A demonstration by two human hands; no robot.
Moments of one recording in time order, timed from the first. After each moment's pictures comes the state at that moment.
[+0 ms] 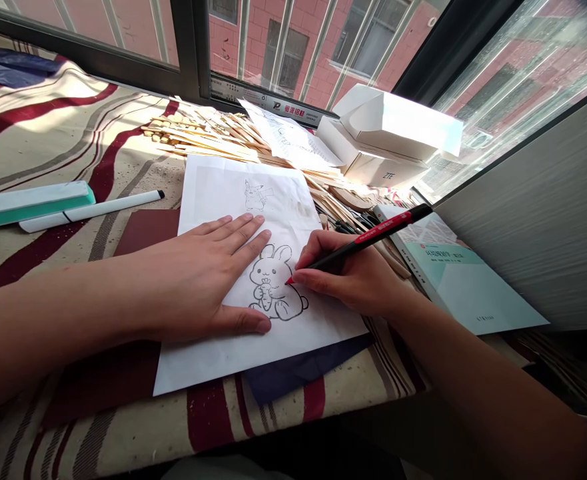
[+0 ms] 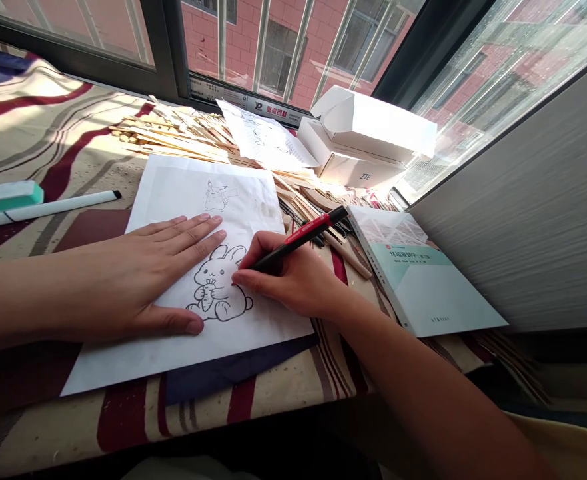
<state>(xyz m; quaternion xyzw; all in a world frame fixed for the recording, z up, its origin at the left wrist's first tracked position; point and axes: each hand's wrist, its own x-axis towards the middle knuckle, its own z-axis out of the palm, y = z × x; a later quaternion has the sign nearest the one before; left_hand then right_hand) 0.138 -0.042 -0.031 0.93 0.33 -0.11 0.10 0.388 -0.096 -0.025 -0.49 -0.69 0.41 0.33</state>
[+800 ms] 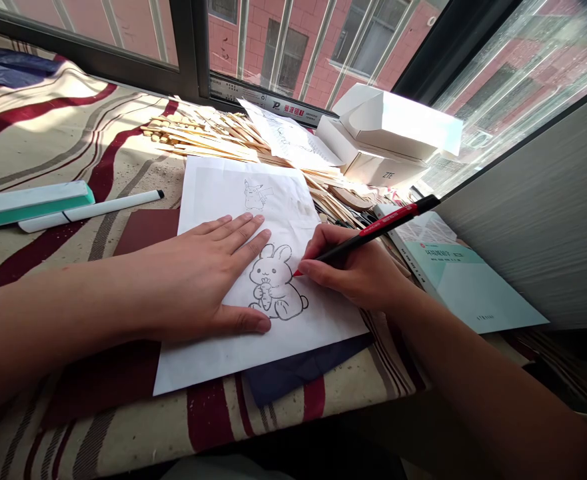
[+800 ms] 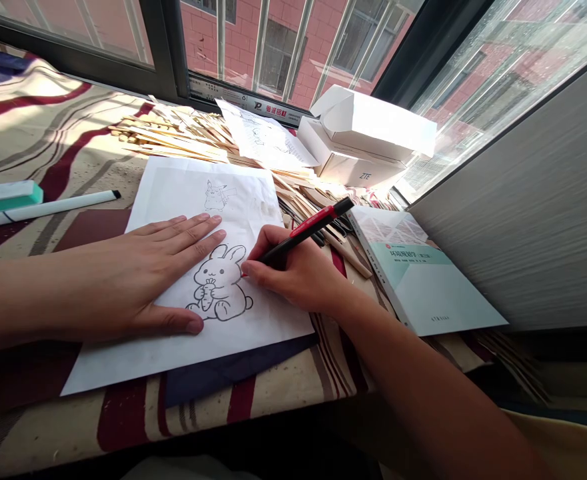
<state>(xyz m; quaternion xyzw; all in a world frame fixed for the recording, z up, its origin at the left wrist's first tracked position) 0.138 -0.042 -0.030 0.94 0.32 -0.10 0.10 0.389 -0.095 -0.020 -0.52 -0.71 0.34 0.32</state>
